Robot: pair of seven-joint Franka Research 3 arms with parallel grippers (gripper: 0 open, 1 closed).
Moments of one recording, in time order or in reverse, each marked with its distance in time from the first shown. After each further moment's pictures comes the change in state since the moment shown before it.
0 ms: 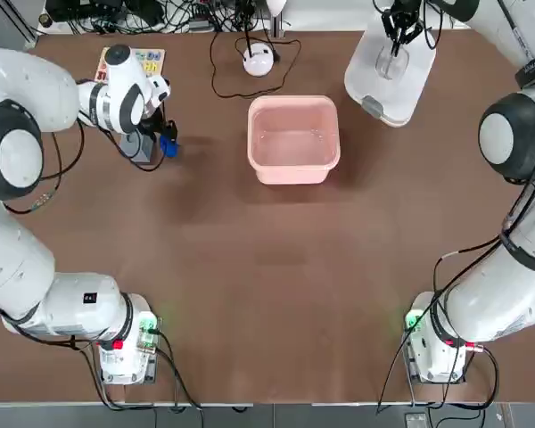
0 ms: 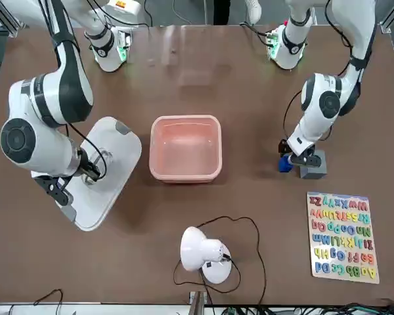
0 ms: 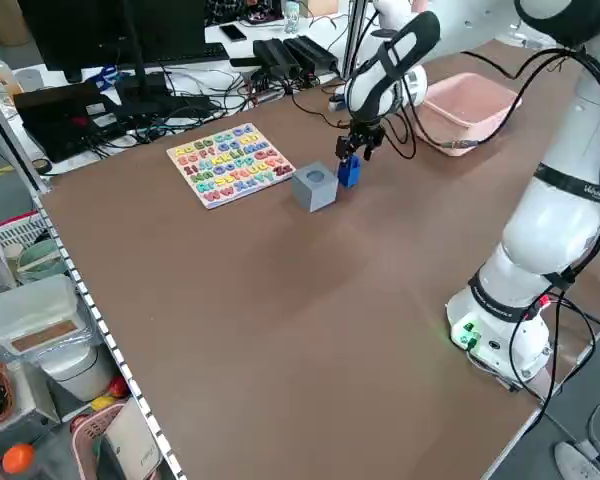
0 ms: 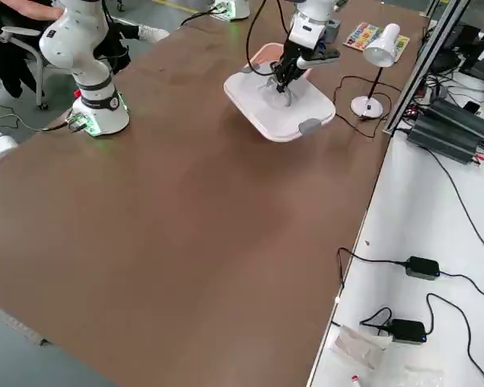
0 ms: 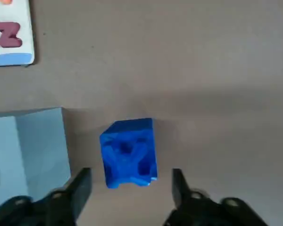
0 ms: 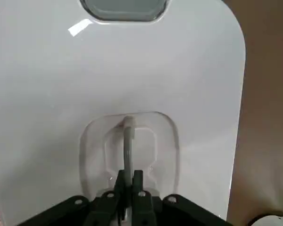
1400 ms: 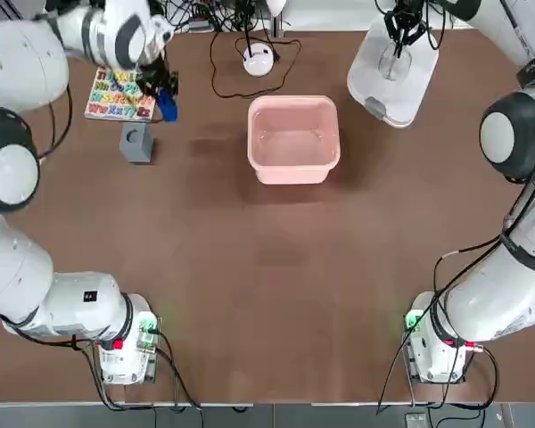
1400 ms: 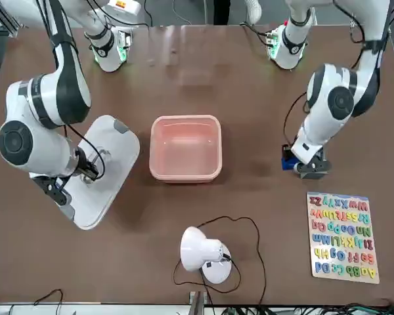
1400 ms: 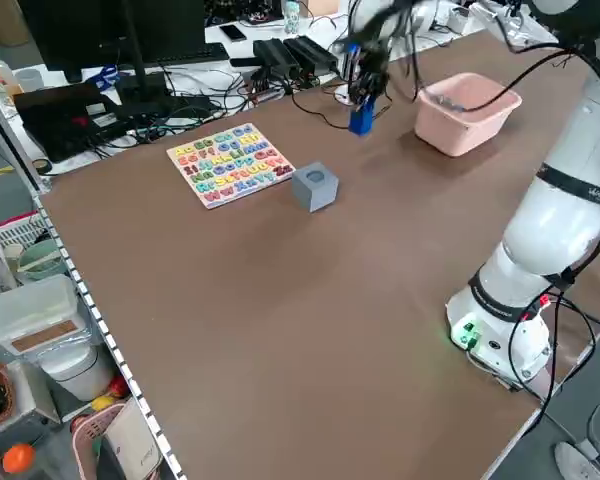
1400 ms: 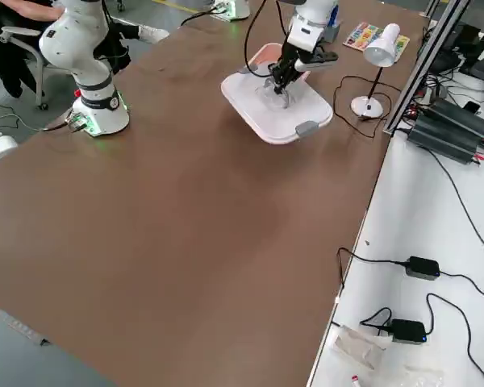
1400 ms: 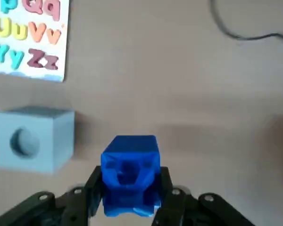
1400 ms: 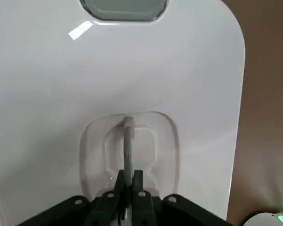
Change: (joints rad) left arm 0.025 -0.075 -0.175 0.425 -0.006 -0.590 -0.340; right arm -0.018 0.000 0.000 -0.001 0.000 -0.019 -0.014
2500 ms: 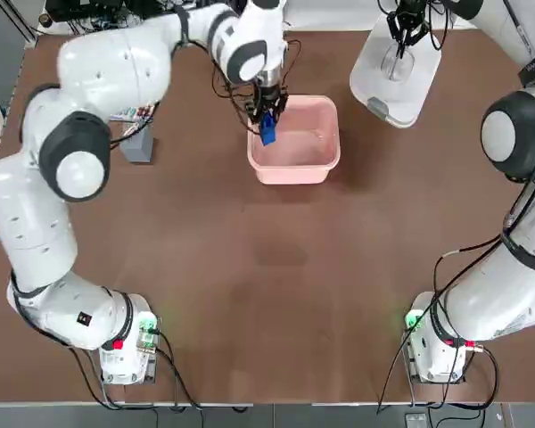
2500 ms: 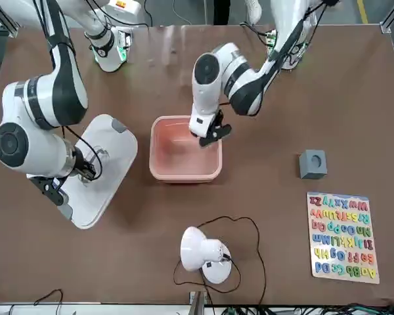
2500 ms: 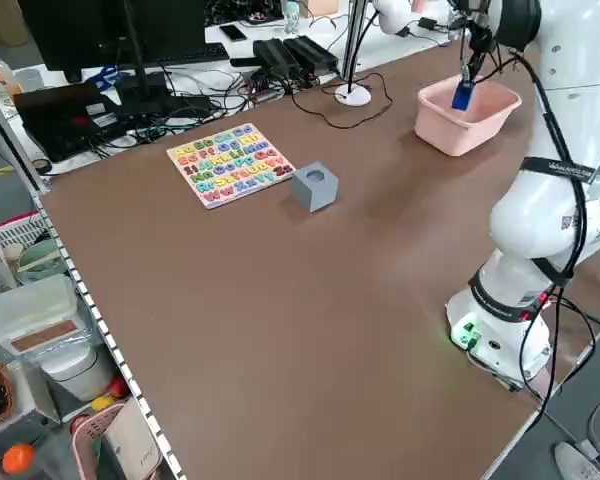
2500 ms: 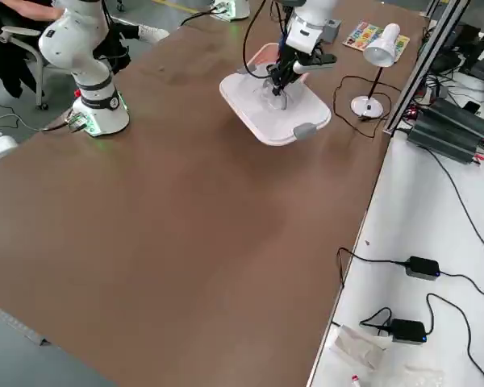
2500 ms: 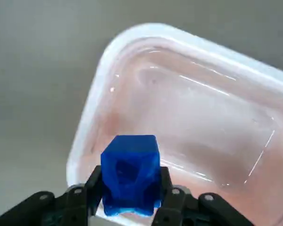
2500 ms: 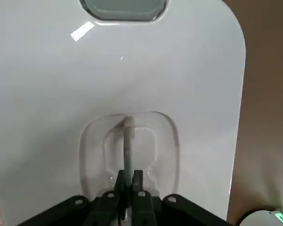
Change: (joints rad) left arm -0.408 0.426 -0.203 0.432 0.219 -0.075 -0.905; right arm -0.008 0.000 0.002 0.000 0.000 -0.010 -0.001
